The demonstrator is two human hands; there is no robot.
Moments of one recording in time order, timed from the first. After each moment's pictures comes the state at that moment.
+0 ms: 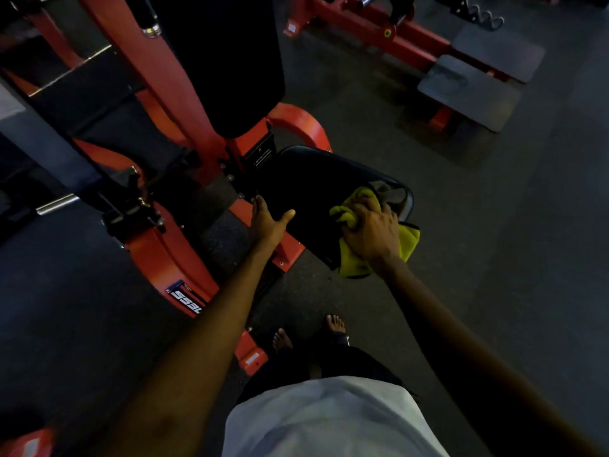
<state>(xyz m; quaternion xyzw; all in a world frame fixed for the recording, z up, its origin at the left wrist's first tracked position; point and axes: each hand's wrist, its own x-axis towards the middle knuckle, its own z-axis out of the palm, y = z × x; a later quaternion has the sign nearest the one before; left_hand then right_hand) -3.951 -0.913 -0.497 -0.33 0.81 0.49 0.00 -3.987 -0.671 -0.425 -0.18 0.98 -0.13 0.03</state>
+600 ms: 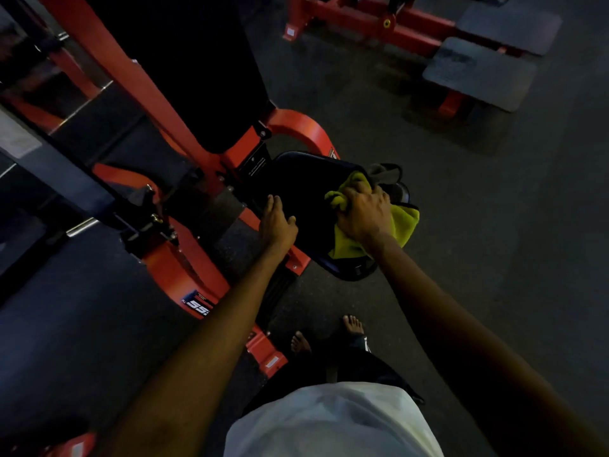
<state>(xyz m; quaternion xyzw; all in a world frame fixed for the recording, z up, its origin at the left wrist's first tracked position) -3.966 -0.877 -0.460 -0.27 0.89 0.36 0.03 -4.022 -0.676 -0.419 -0.18 0.98 -0.13 0.01</state>
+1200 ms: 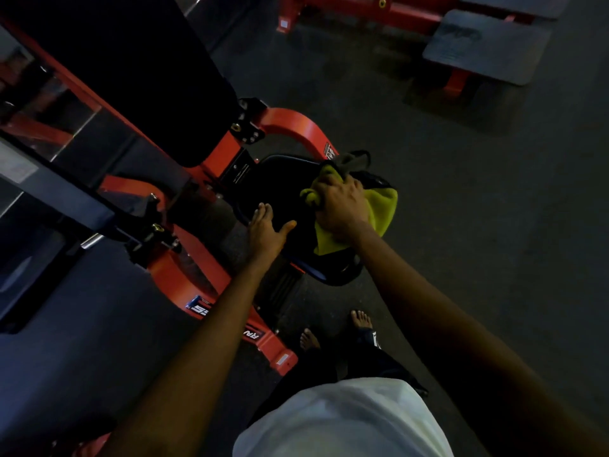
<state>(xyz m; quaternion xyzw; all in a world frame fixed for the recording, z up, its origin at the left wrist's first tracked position) -3.969 -0.865 -0.453 -0.24 0.93 0.28 0.07 -4.053 -0.681 -0.407 -0.23 0.96 -0.14 0.06</state>
